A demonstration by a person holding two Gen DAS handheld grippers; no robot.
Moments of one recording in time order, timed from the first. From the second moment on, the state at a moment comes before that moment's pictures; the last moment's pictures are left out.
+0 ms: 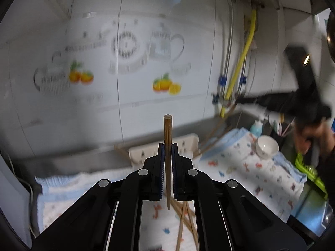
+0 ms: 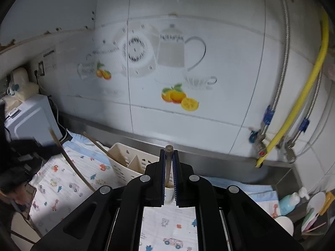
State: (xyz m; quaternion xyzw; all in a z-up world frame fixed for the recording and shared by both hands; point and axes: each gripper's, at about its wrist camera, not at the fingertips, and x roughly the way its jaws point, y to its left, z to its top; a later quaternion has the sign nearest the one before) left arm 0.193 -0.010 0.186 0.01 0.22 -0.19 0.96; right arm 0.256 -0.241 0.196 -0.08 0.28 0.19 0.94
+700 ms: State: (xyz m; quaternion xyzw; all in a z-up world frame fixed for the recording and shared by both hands) left arm 0.283 -0.022 0.199 0.00 0.18 -0.13 0.97; right arm 0.291 -0.232 0.142 -0.09 0.31 0.21 0.92
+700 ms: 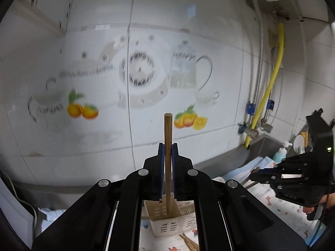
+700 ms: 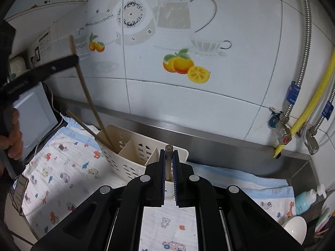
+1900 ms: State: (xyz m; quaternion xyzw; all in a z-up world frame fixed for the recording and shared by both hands) left arm 0.114 -0.003 0.083 0.01 0.31 -0.16 0.94; right arm 0.084 -0.237 0.080 -0.06 0.29 0.25 0.92
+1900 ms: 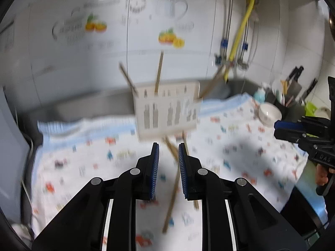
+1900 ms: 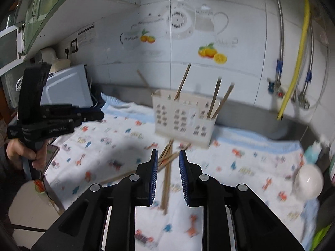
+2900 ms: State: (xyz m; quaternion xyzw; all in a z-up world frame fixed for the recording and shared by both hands) left arm 0.106 0.034 -0.051 -0.01 0.41 -0.16 0.90; right arm 0.108 -0.151 -0.056 0.07 0.41 0.22 0.88
